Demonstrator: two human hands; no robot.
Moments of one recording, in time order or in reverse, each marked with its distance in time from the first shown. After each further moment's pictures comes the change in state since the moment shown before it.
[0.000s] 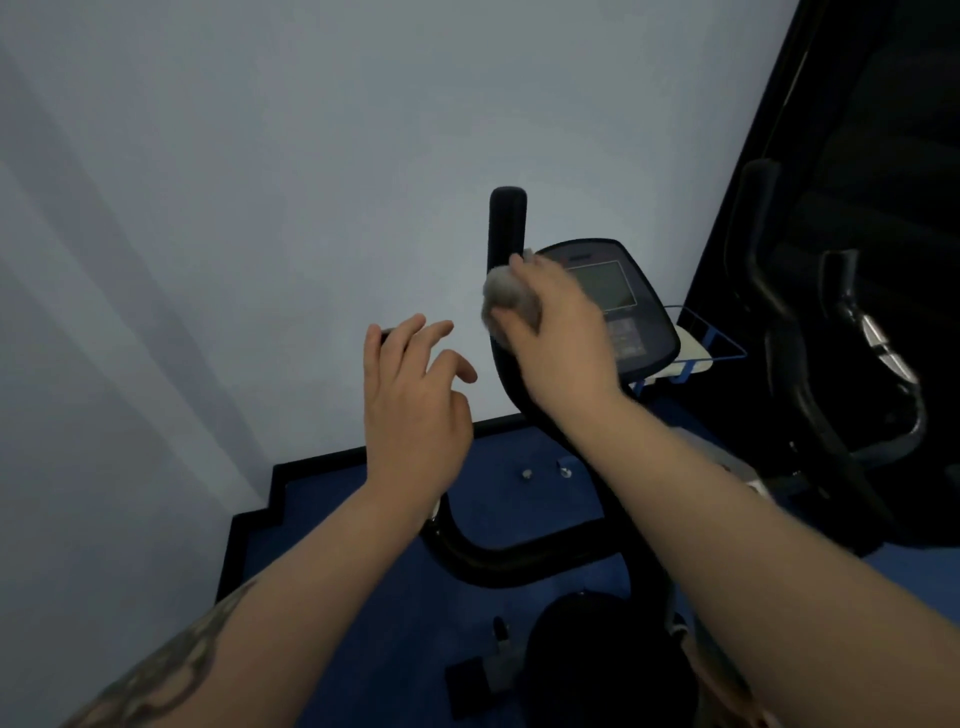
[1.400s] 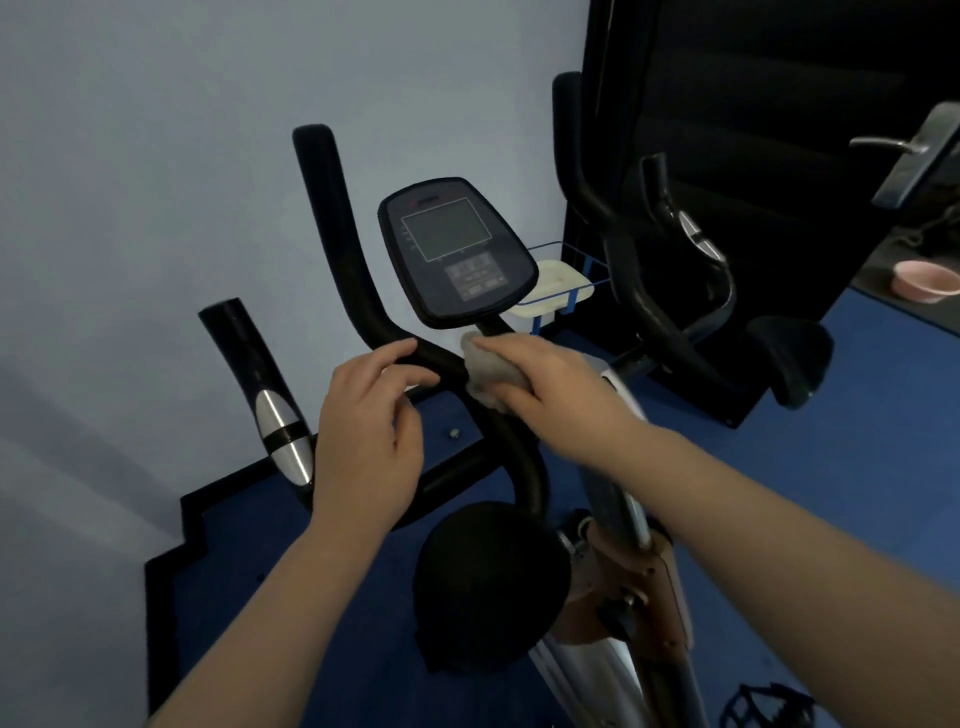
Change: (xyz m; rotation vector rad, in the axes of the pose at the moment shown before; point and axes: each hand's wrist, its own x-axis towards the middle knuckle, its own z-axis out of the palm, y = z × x) left_hand -0.050 0.047 0.015 -0.408 -0.160 0.062; right_hand -0.114 0.073 -0.063 -0.096 -0.231 0.098
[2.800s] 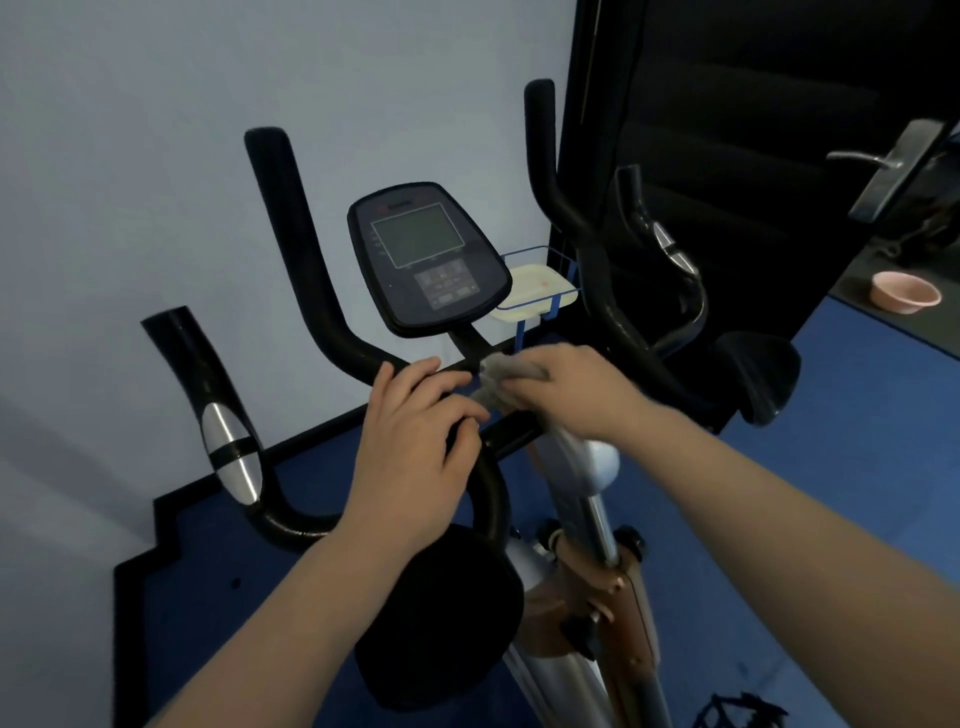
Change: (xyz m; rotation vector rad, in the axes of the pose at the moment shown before) left_hand 0.009 0.043 0.033 0.067 -0.292 0.024; right_hand 0.014 0.045 -0.036 -0.121 -0.107 0.265
